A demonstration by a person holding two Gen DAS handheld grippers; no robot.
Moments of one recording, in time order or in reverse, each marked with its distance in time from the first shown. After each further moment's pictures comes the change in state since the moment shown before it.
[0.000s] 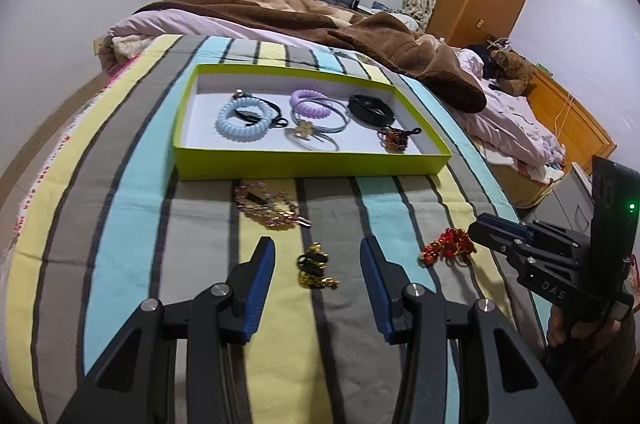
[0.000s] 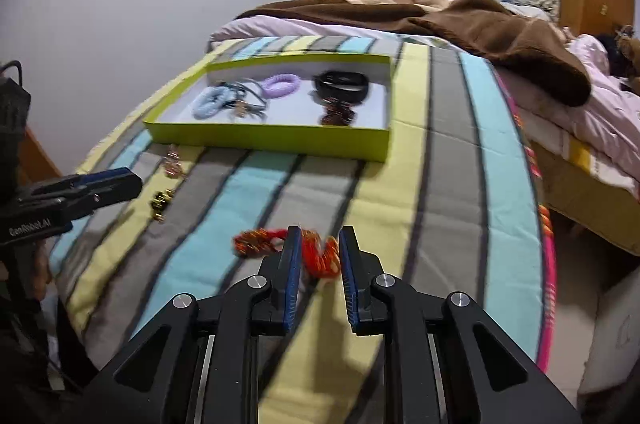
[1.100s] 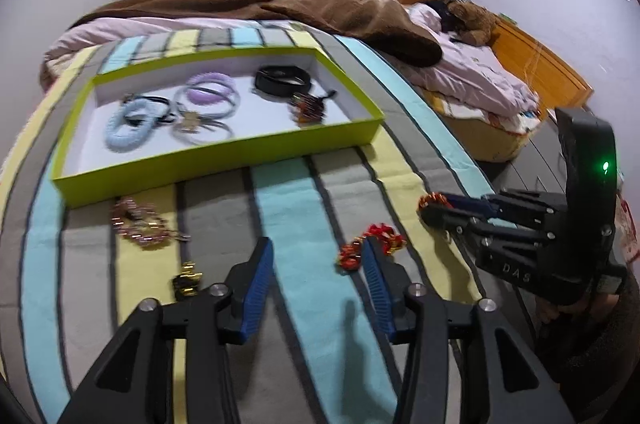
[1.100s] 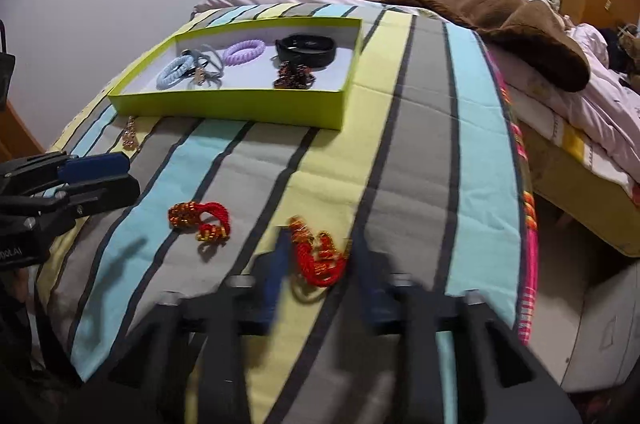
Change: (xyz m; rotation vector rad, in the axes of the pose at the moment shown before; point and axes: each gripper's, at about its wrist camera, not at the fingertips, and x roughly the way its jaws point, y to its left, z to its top) left arm 0.045 -0.075 0.005 0.173 0.115 -0.099; right arm 0.010 -0.043 -0.010 0.018 0.100 -0.057
